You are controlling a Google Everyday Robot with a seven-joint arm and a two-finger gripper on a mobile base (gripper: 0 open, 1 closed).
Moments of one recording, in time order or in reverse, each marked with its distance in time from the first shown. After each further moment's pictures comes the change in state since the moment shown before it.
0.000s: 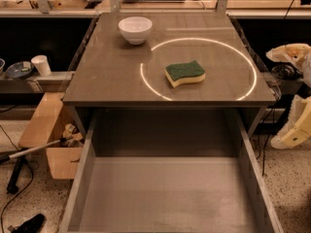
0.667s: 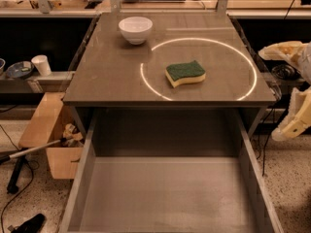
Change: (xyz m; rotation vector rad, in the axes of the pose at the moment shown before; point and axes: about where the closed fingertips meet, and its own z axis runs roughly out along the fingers) arm -0.001 -0.013 0.009 -0.083 -0.106 -0.030
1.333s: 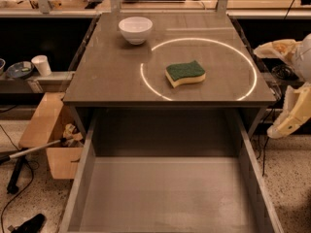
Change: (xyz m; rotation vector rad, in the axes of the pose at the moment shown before) arm -0.004 -0.005 0.005 -0.005 0.007 -0.021
